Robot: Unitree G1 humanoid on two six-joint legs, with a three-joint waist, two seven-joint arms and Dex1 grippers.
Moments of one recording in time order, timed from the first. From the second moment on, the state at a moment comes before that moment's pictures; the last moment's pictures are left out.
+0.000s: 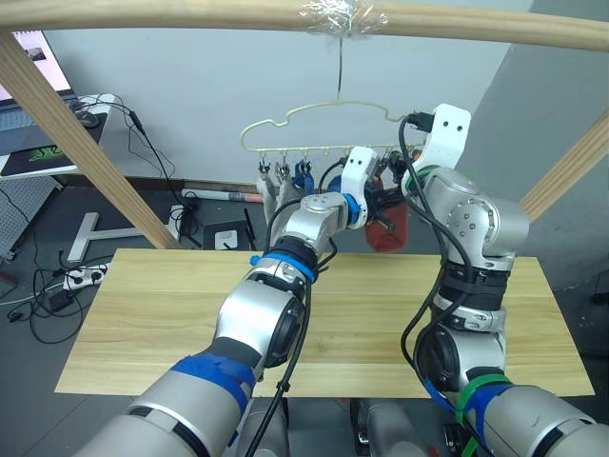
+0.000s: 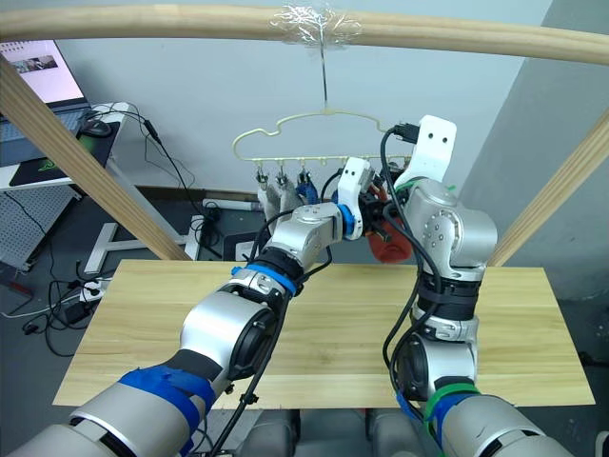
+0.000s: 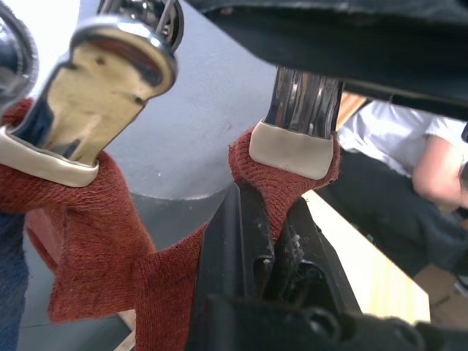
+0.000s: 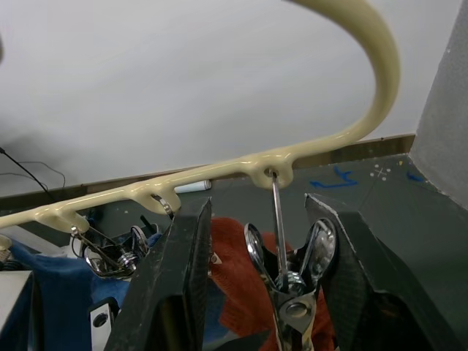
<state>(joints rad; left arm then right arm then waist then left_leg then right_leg) -1.23 -0.08 0.03 1.13 -0.09 0.14 -0.72 -0.95 0.05 -0.32 -0.13 0.22 1.17 -0.23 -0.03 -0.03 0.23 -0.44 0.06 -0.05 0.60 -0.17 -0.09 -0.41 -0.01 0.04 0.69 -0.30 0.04</state>
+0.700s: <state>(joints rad) -1.12 -0.03 -0.01 0.97 -0.08 0.20 -0.79 -0.82 0.00 -0.32 -0.31 0.24 1.32 -0.17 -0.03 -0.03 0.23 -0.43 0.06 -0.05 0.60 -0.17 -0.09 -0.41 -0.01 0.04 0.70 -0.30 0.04</state>
